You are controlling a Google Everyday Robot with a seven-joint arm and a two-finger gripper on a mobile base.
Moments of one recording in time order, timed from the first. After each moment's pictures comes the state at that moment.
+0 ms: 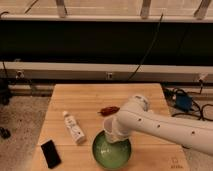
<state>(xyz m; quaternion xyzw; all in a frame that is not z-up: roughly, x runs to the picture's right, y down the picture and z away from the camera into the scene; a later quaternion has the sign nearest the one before) 0.051 0.233 0.687 -0.29 -0.13 -0.08 0.94</state>
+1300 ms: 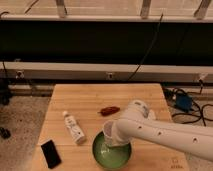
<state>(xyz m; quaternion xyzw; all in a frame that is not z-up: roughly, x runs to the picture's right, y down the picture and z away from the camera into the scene) 0.048 0.249 0.682 -0.29 -0.13 -0.07 0.95</state>
